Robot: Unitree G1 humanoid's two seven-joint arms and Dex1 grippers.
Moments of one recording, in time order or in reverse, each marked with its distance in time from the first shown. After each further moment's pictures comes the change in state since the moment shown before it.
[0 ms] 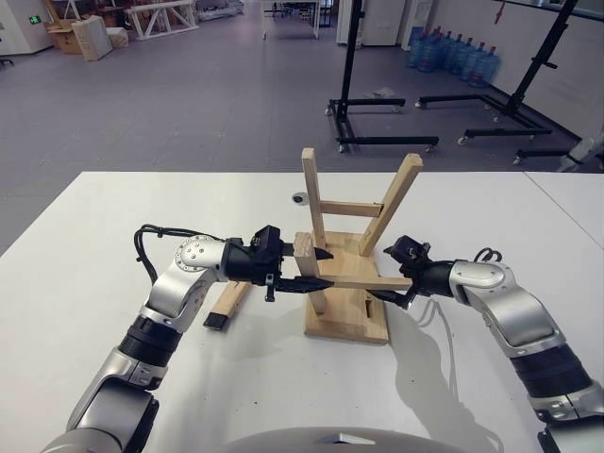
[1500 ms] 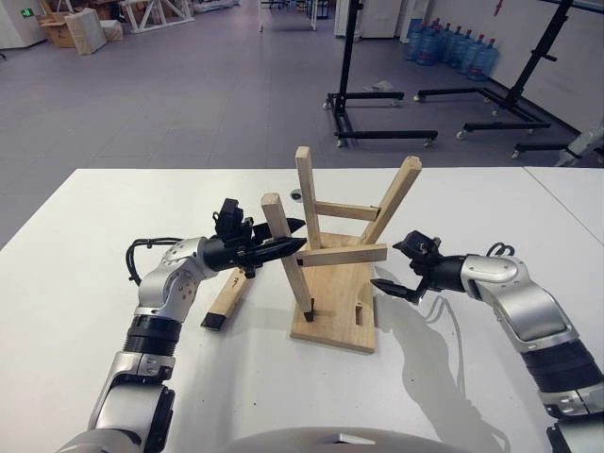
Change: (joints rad) left arm -0.009 -0.122 0.296 0.174 -0.210 0.184 -0.081; right arm -0.020 -0.043 -0.028 0.033 0.000 -0.022 0.037
